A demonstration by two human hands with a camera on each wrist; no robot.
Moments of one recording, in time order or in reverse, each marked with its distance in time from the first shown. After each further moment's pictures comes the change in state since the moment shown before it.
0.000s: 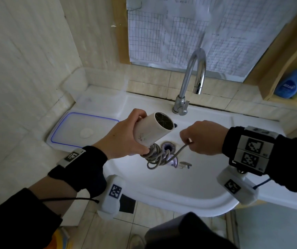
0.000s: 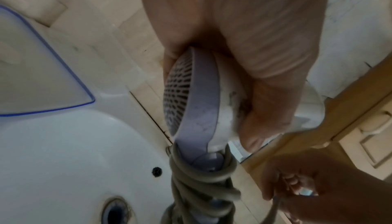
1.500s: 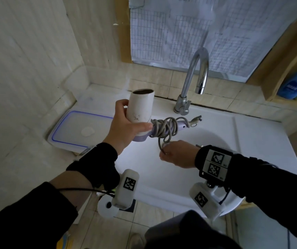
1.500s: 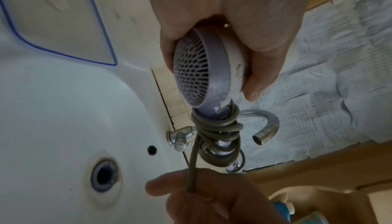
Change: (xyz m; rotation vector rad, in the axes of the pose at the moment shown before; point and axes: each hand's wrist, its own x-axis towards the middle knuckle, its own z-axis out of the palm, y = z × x) left_hand 0.026 -0.011 0.014 -0.532 0.422 -0.096; right_hand 0.037 -0.034 0.055 0.387 -0.147 0.031
